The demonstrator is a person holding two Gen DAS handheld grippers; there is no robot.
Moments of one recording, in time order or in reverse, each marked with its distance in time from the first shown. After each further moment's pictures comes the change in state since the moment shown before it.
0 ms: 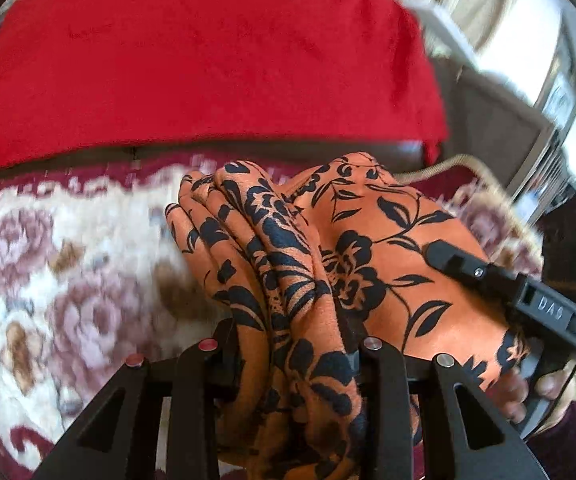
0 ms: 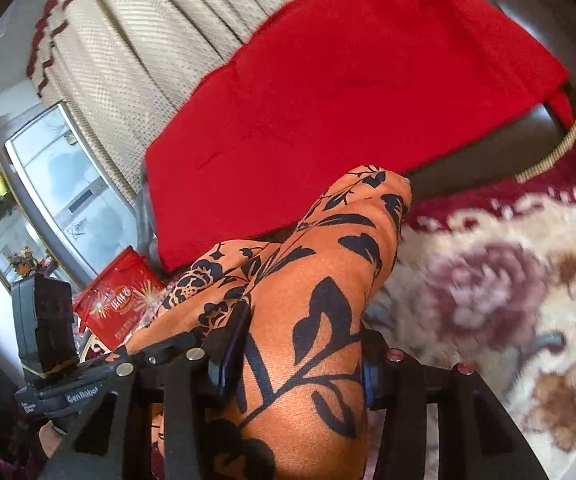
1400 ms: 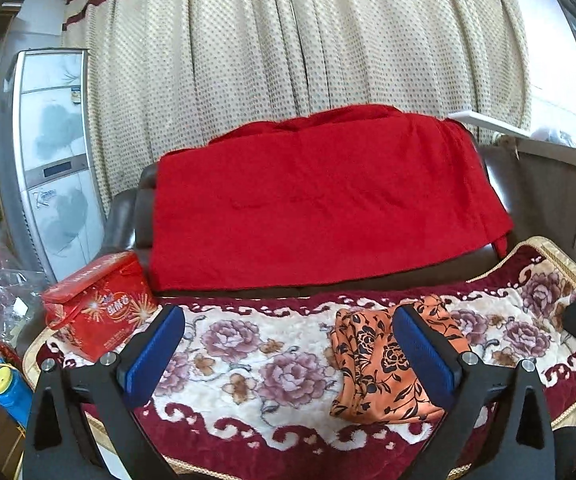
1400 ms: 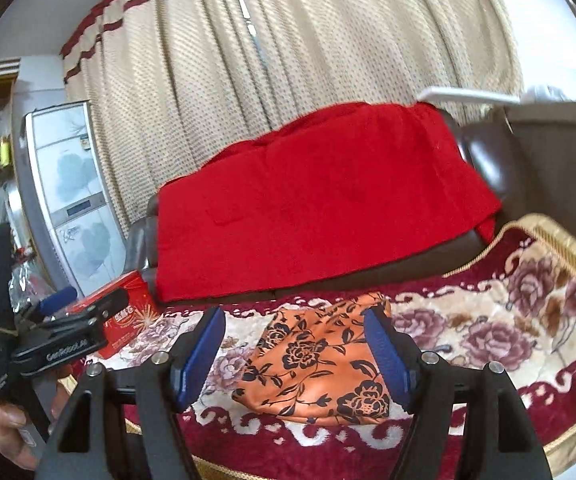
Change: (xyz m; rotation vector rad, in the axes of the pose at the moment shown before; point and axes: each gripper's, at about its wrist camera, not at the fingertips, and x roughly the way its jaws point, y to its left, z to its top) left arm -0.274 -0.083 -0.027 0.073 -0.493 0.535; right arm -0.211 0.178 -0.032 -0.225 -0.283 -0.208
